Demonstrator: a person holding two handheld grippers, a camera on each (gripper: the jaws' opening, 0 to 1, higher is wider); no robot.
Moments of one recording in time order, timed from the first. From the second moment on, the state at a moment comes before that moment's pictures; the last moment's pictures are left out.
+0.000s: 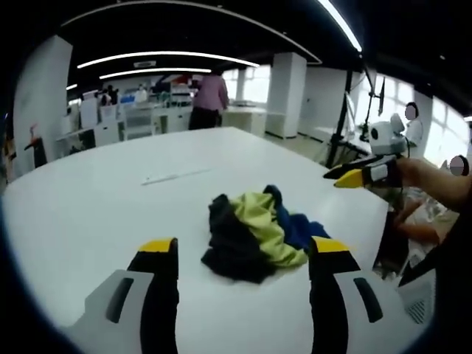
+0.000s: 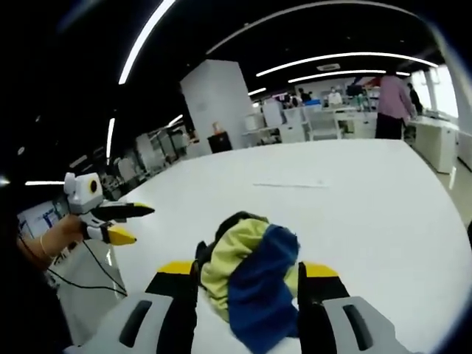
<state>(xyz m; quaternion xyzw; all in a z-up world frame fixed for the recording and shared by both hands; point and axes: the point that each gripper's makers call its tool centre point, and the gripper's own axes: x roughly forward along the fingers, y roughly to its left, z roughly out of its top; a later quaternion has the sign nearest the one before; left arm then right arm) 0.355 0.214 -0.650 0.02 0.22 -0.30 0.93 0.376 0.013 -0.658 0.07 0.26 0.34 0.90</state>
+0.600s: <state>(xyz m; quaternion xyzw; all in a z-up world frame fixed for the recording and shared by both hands) 0.396 0.184 -0.661 0.02 0.23 -0.31 0.92 0.418 0.039 -0.668 0.07 0.28 0.34 0.89</state>
